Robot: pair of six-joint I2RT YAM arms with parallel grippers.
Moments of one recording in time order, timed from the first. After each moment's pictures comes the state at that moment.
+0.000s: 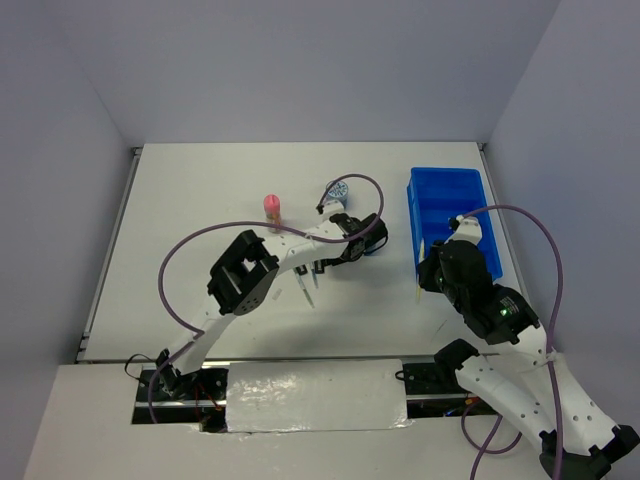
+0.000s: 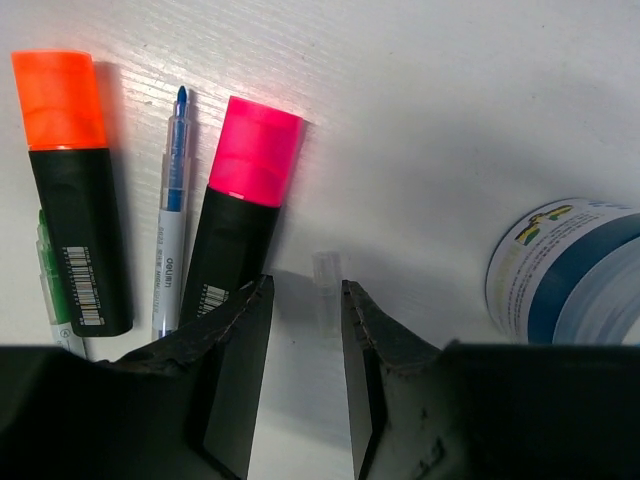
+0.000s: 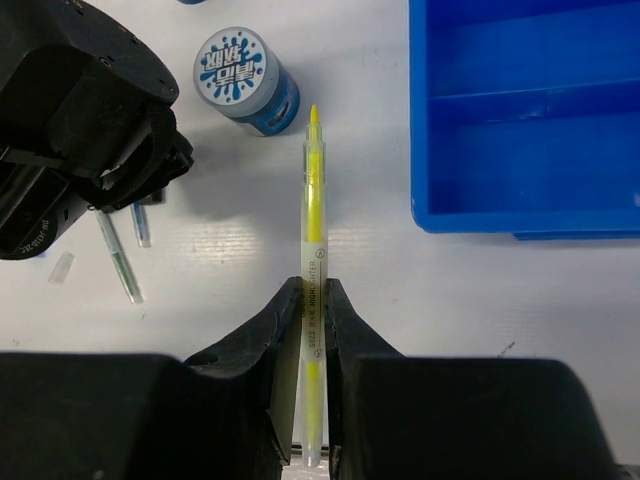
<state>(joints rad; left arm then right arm) -0.93 2.31 1.89 -0.96 -0.65 -1.26 0.51 0.61 0.79 -0.82 0.34 0.54</state>
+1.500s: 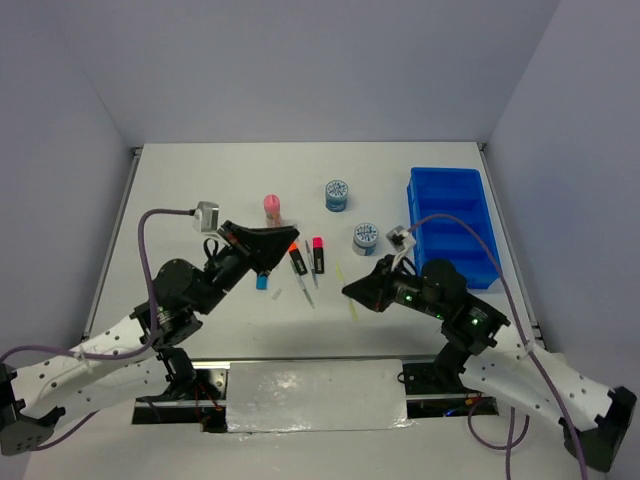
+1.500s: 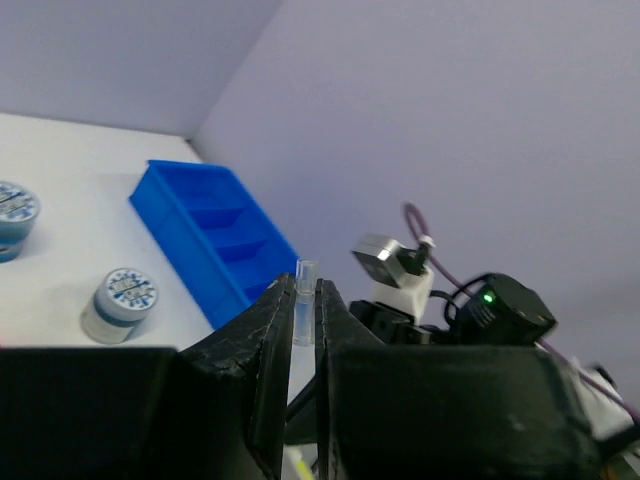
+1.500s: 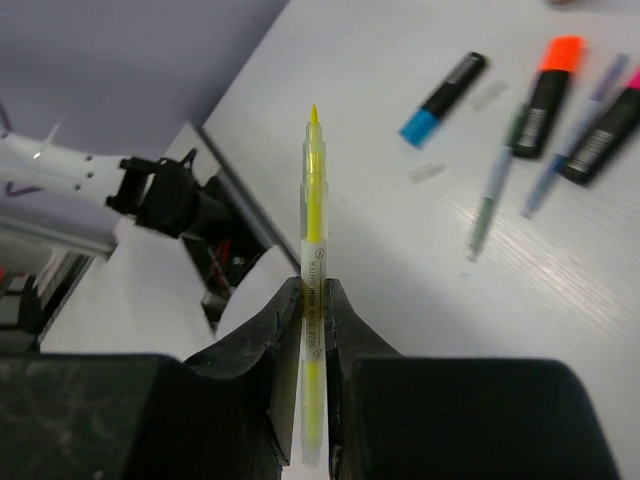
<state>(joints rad) -0.95 0.77 0.69 0.33 -0.24 -0.67 0.77 0.55 0.52 -0.20 -0.23 0.62</state>
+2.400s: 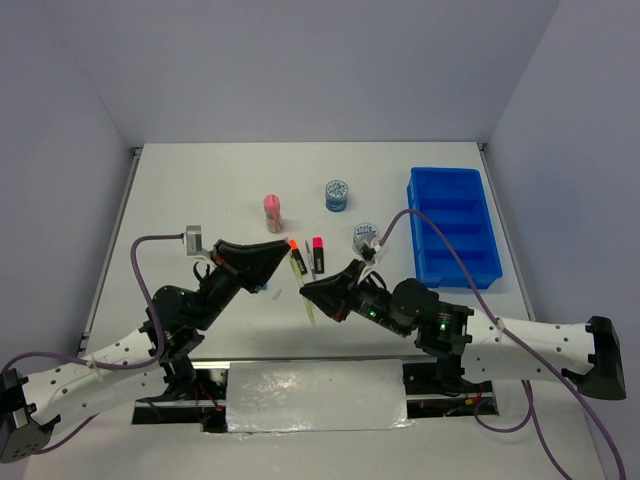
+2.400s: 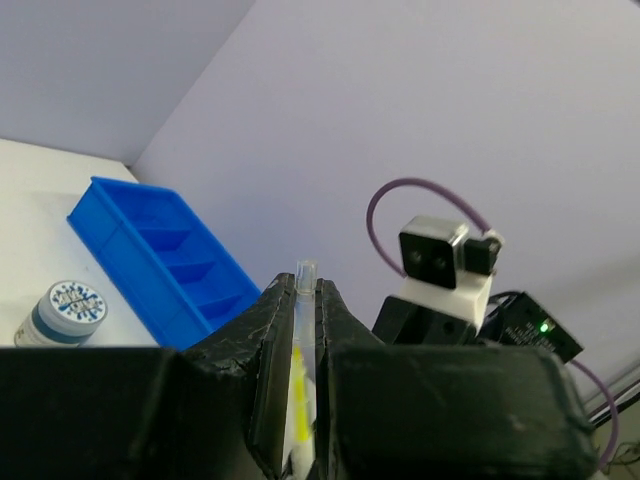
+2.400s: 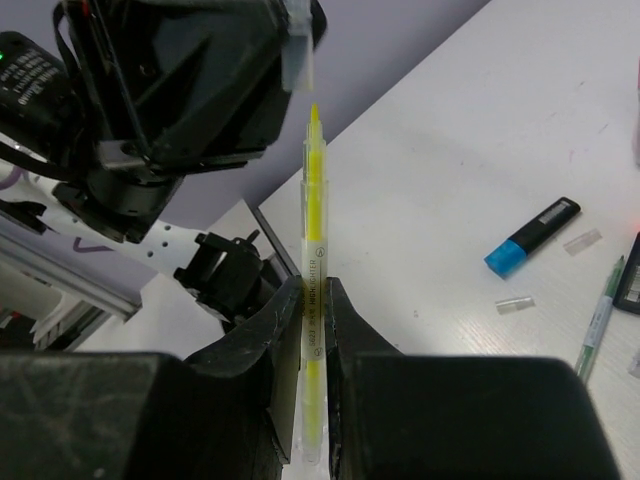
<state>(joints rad) -0.95 0.64 0.40 0.68 -0.19 -0.73 1.28 0.81 0.59 0.28 0.26 0.54</state>
